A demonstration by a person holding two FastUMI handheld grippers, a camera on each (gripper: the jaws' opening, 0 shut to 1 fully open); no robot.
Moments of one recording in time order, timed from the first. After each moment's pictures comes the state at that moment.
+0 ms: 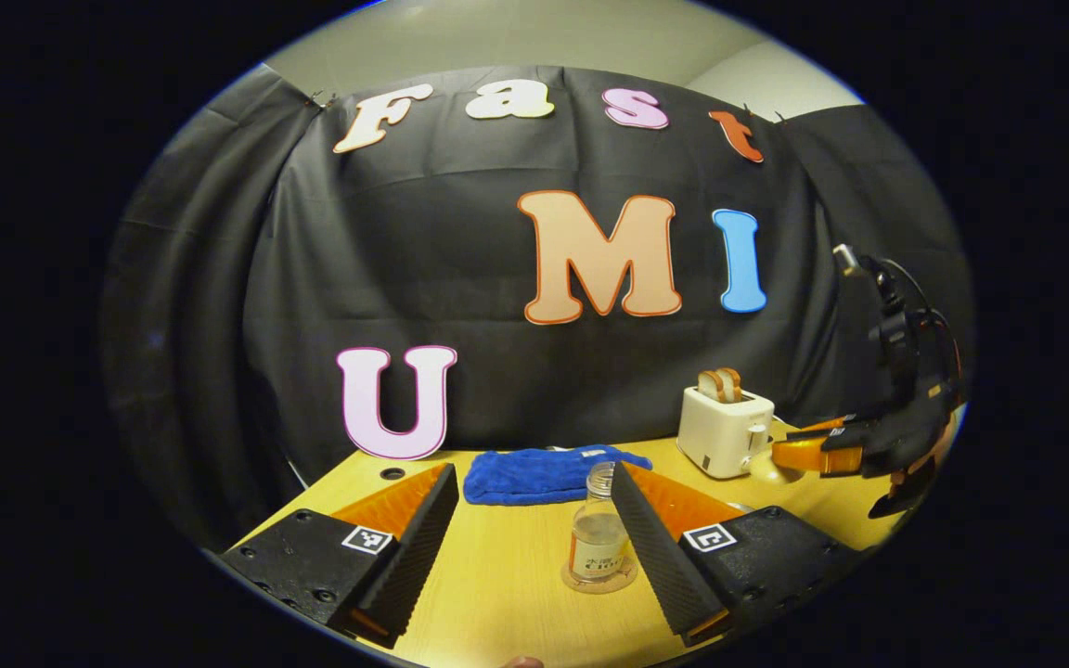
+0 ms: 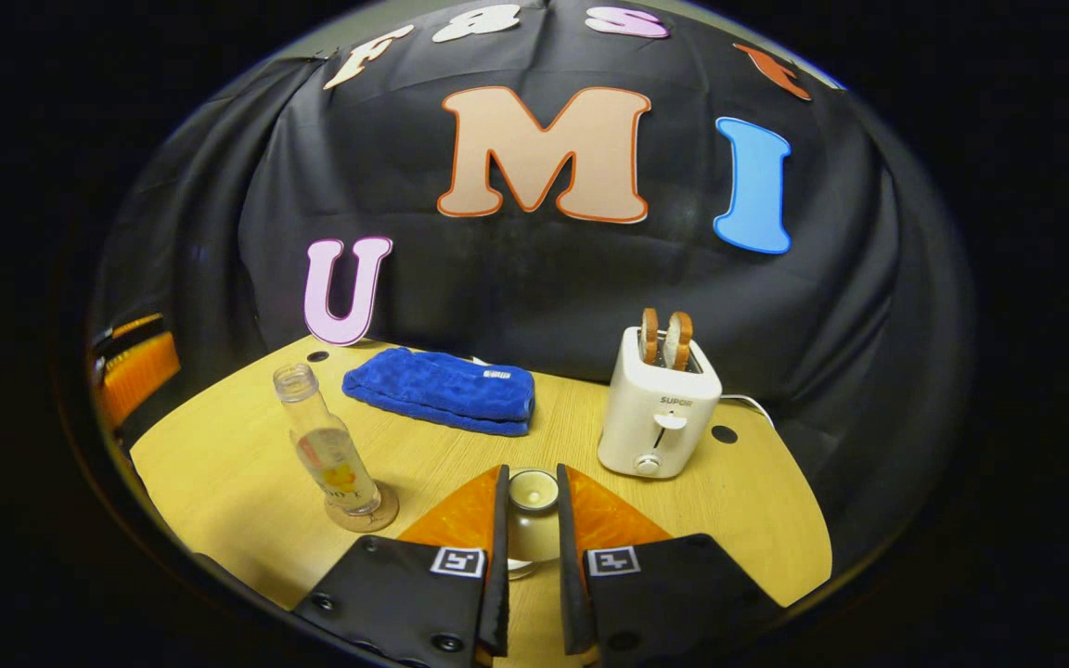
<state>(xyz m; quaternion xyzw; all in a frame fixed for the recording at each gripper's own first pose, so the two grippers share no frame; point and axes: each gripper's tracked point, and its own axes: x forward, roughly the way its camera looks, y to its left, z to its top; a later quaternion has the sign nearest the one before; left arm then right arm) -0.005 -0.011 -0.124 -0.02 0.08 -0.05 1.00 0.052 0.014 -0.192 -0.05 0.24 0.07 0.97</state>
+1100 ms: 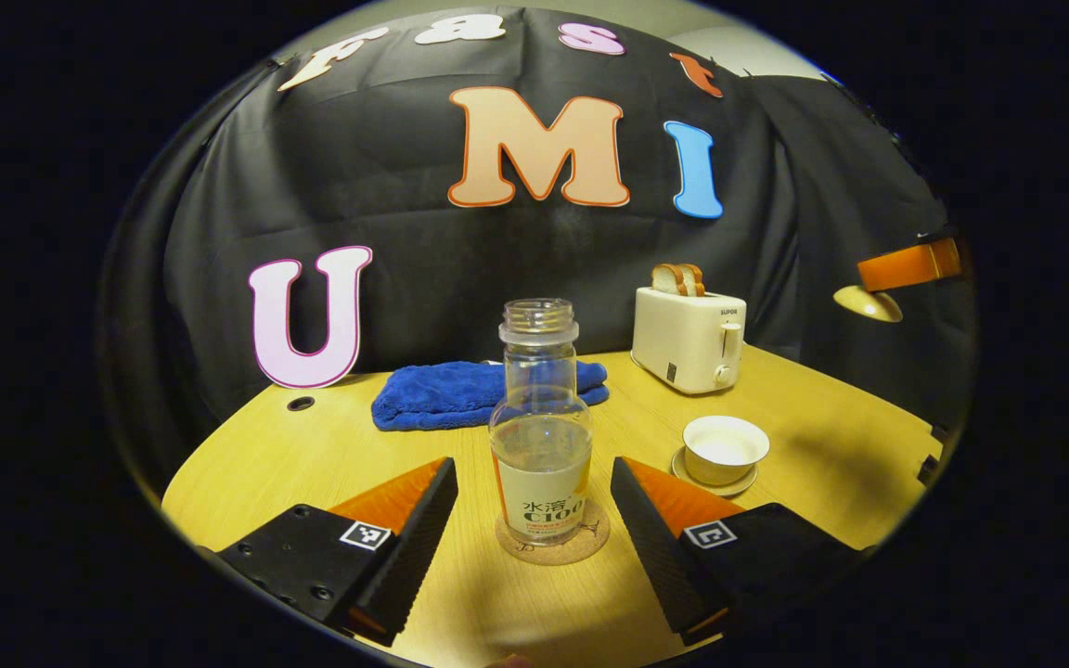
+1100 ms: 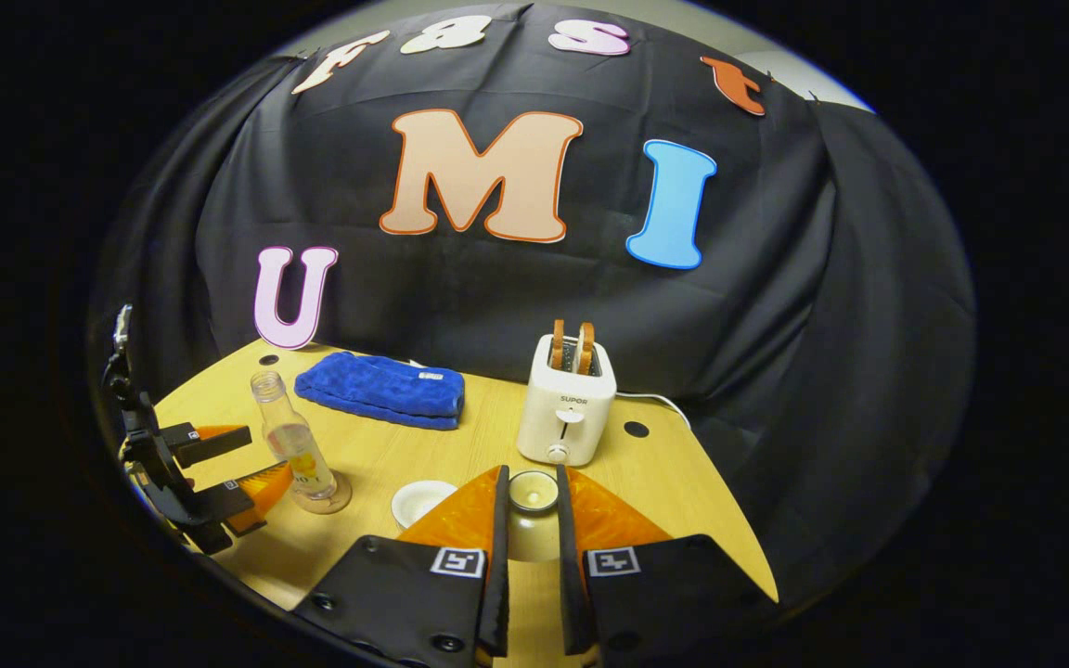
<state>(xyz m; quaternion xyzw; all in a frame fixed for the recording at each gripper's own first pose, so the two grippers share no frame) 0.023 -0.072 -0.268 -0.01 0.18 -0.14 0.97 0.005 -0.054 -0.147 -0.09 0.23 -0.02 0.97</state>
